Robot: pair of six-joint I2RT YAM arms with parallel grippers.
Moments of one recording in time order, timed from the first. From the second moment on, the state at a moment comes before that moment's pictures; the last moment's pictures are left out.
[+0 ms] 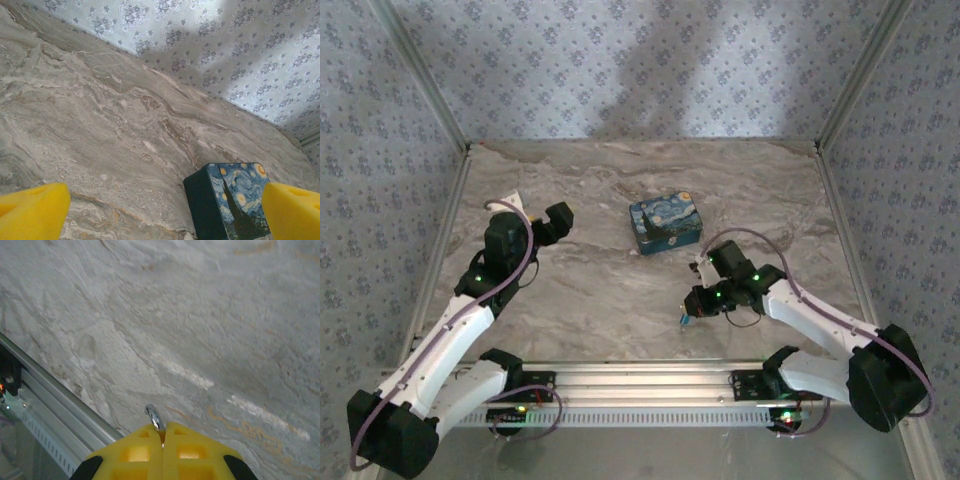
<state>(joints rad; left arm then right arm) -0.39 0.88 0.71 -0.17 -0.16 -0.64 0.60 1.13 0.61 -0.61 -0.46 0.41</state>
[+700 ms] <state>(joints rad) -0.38 0.91 0.71 -0.18 -0.16 -0.64 0.53 1.40 0.60 -0.45 -0.50 0.41</state>
